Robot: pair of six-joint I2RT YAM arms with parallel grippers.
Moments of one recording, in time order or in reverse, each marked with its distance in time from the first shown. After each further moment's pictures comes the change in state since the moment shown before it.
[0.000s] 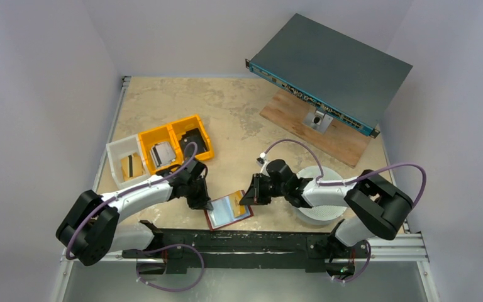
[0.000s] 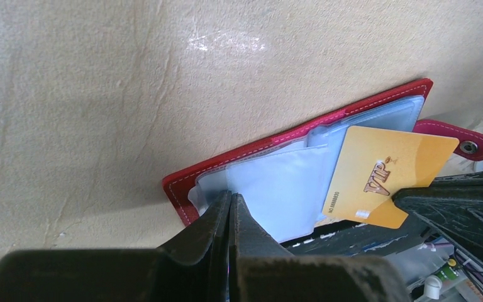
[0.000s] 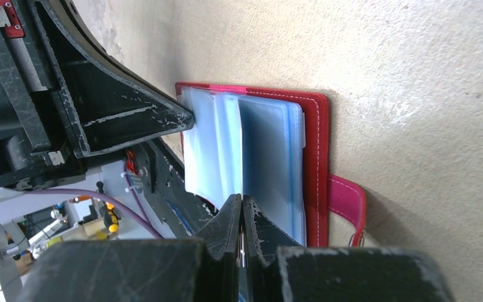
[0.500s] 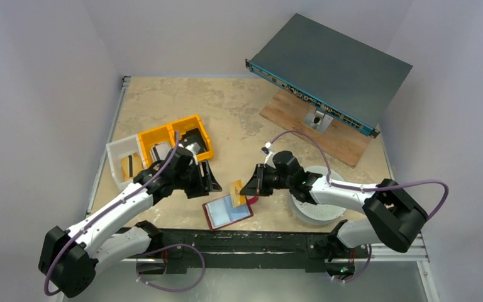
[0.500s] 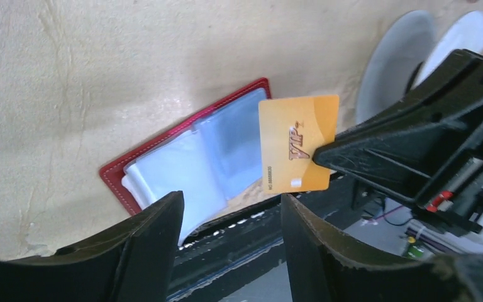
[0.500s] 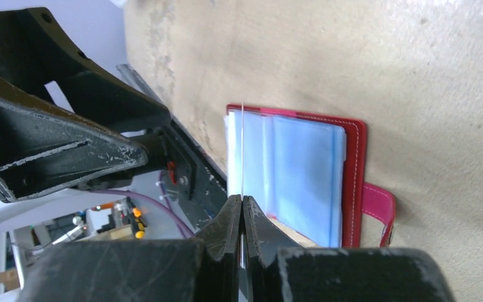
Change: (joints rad) left arm 0.024 -0.254 0.102 -0.074 0.020 0.058; right arm -0.044 -0.132 0.047 -0.113 -0.006 -0.008
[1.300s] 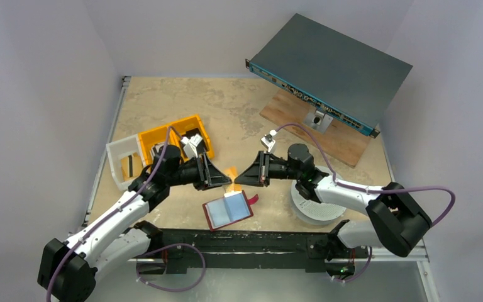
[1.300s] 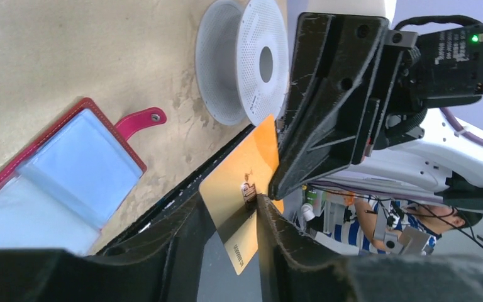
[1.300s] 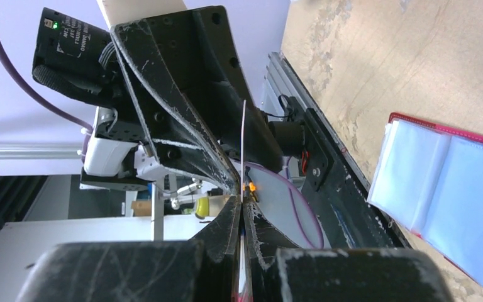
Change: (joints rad) left arm 0.083 -0.117 -0.096 0.414 0.378 -0.140; right arm -0.099 -0.046 -0.011 0.417 -0.325 0.327
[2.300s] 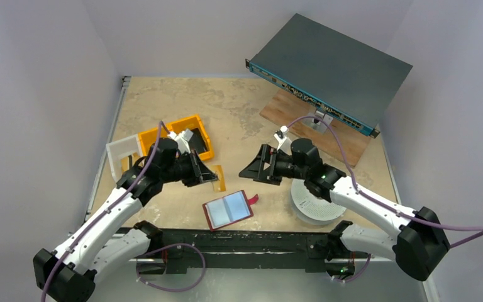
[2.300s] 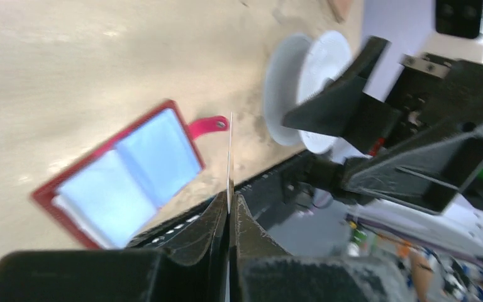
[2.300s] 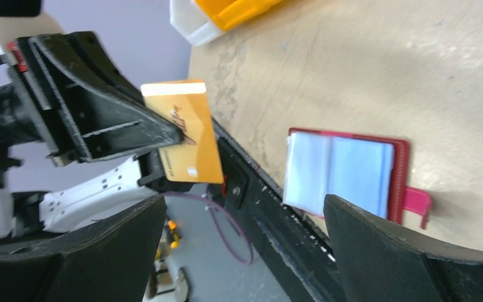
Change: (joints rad) left arm 0.005 -0.026 0.161 -0.333 -0.179 0.106; right arm -0.003 -0.210 0.113 -0.597 0.256 -0.302
